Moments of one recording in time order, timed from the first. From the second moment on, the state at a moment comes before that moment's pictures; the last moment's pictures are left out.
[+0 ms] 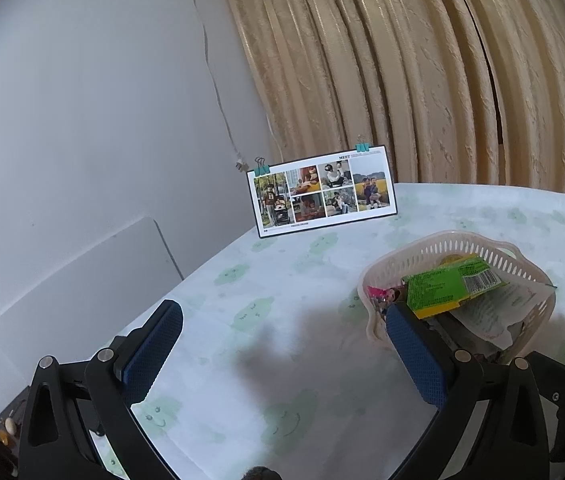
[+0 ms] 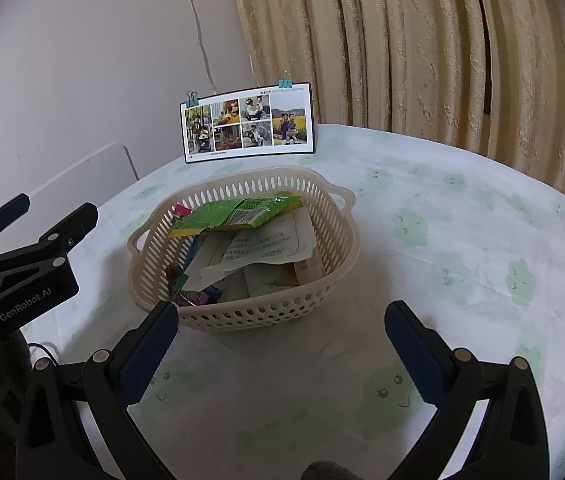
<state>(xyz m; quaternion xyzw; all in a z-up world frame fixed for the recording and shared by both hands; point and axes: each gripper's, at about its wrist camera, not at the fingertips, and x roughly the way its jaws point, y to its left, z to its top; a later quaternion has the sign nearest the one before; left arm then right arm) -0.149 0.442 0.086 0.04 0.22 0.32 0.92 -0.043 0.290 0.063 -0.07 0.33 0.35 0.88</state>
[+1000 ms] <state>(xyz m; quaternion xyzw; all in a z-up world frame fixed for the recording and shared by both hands) -0.147 0.440 0.076 0.05 0.23 0.31 0.92 -0.049 0.294 0.062 -0.08 0.33 0.35 0.87</state>
